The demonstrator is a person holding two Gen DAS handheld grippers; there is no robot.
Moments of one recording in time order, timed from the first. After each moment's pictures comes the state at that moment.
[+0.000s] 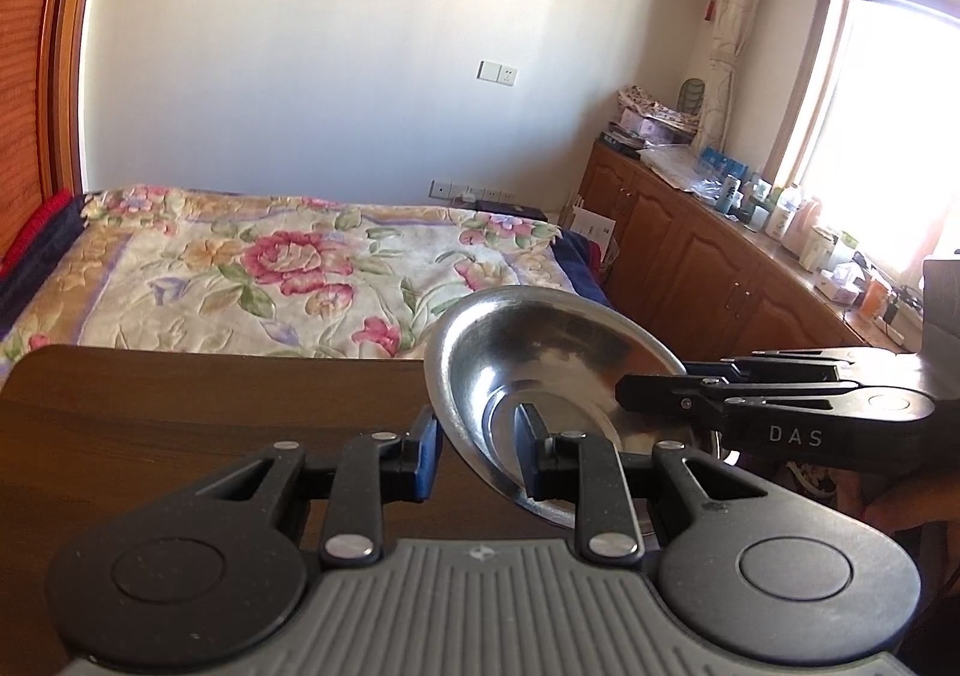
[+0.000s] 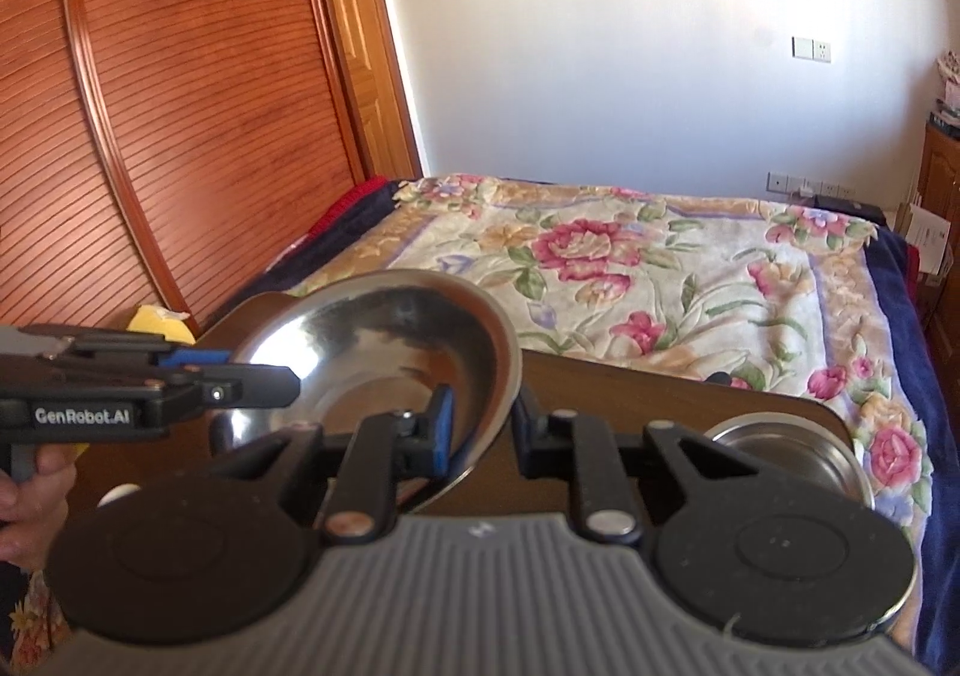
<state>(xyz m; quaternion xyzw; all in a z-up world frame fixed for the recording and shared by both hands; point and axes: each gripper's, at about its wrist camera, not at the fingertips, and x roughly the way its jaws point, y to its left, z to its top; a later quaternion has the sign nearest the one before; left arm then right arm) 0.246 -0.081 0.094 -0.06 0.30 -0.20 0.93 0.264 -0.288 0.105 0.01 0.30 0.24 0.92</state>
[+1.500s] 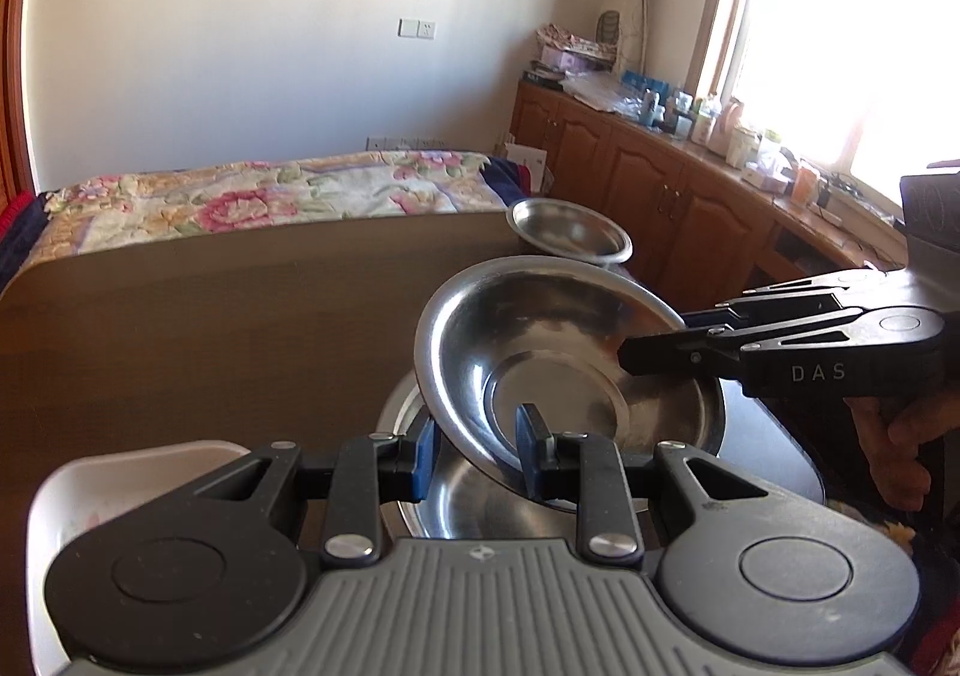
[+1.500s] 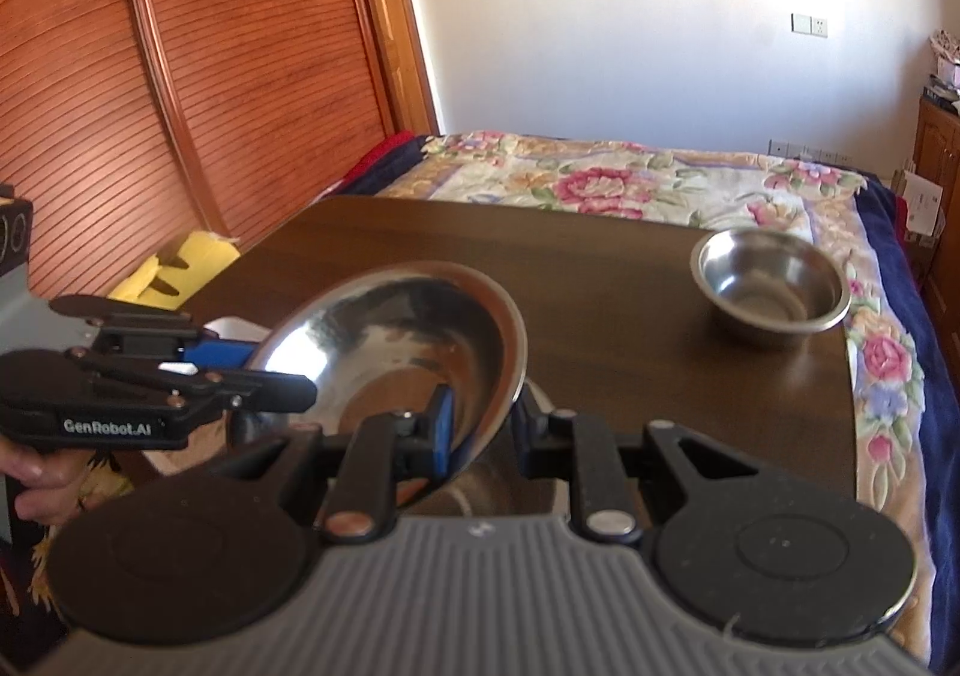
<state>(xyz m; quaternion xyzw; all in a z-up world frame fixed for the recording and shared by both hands) 0.115 -0.082 0.037 0.00 0.32 -0.26 0.91 0.137 -0.300 0.069 0.01 0.32 0.25 0.91</state>
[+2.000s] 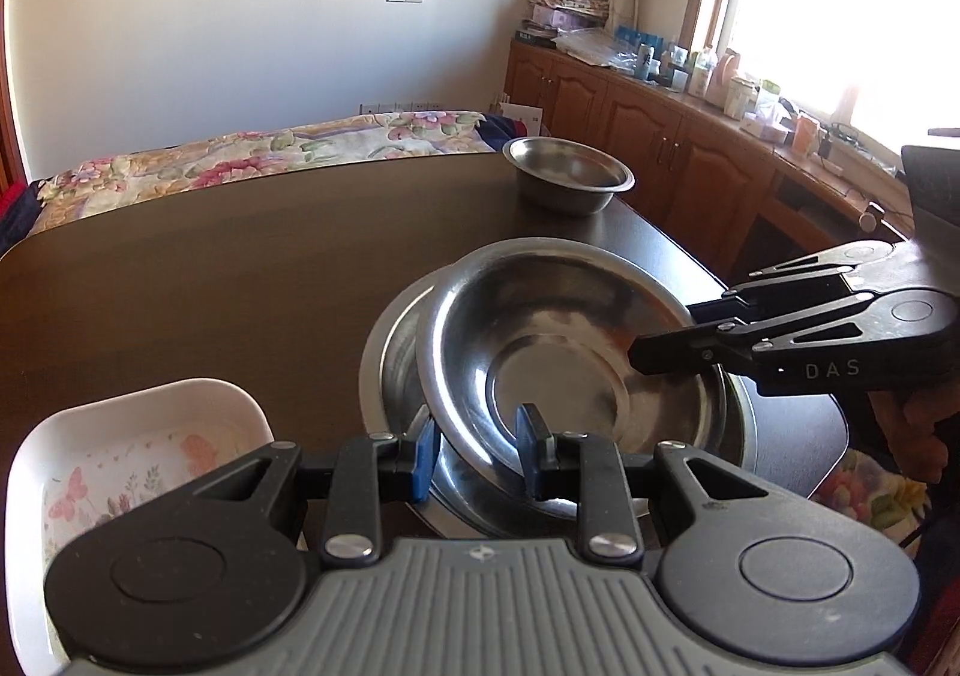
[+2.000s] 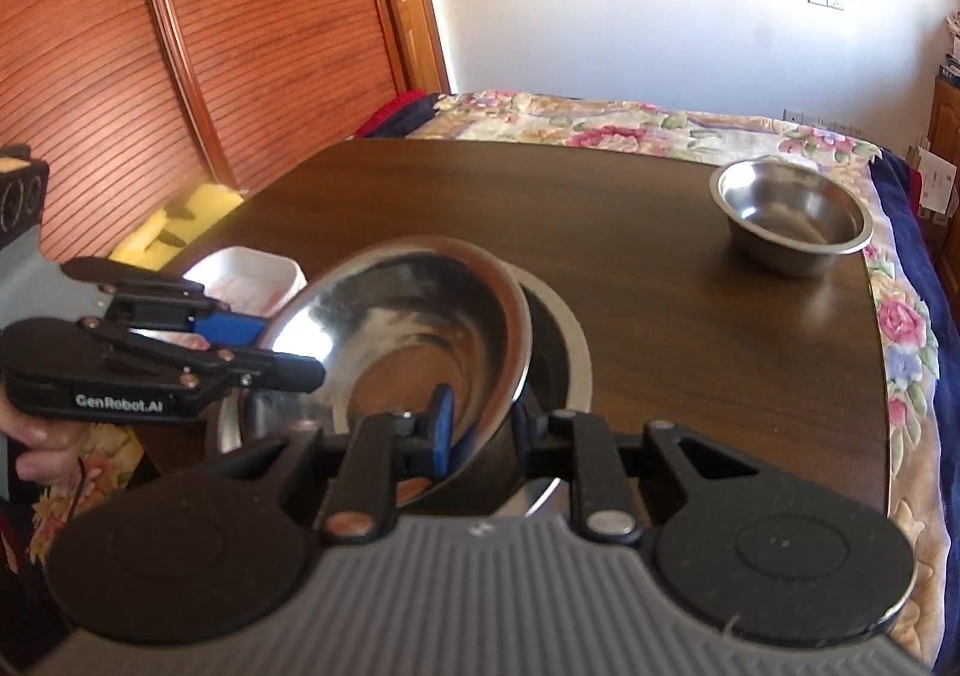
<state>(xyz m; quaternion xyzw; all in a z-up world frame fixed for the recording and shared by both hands) 0.112 -0.086 0.010 0.04 0.35 -0.26 0.90 0.129 -0.295 0.045 -0.01 0.35 0.25 0.90</state>
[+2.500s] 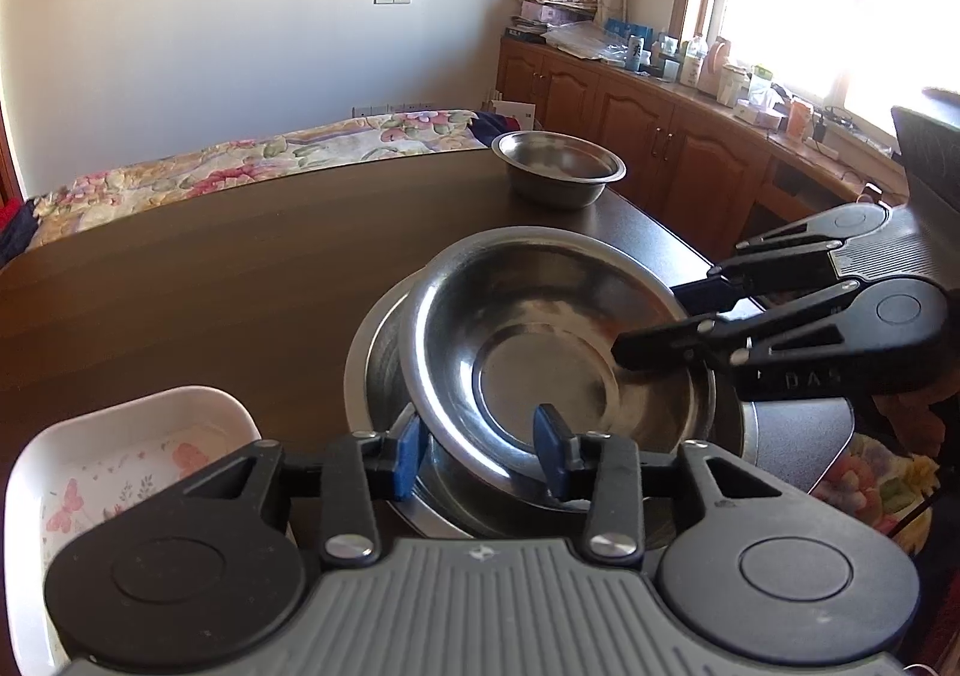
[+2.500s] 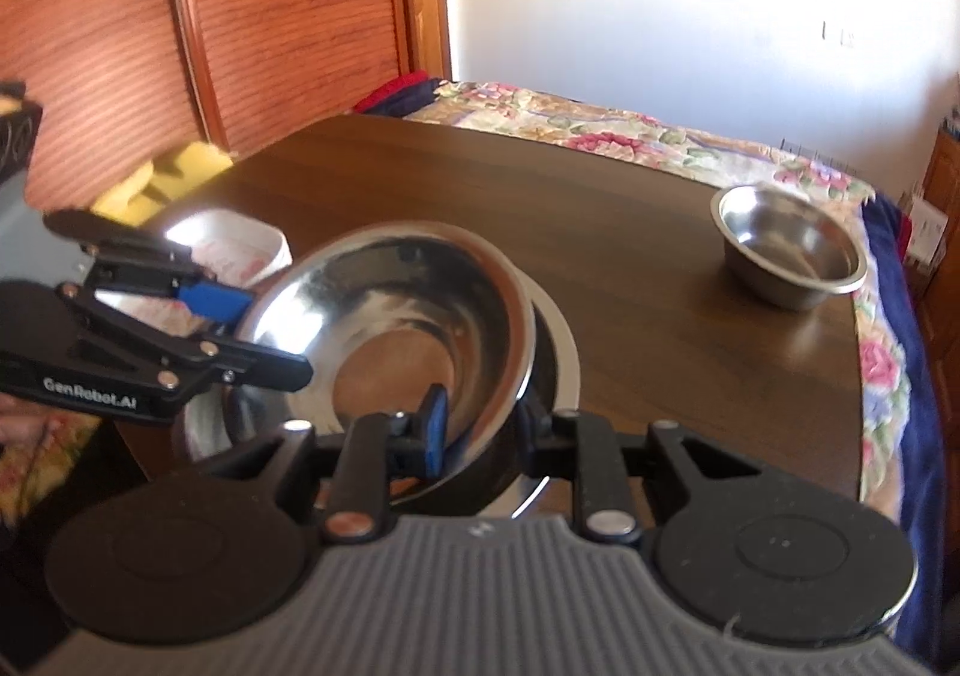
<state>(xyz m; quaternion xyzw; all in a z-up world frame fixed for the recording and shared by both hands) 0.109 -0.097 0.007 0.06 0.34 -0.27 0.90 0.128 -0.284 0.043 -0.08 0.34 0.25 0.90</state>
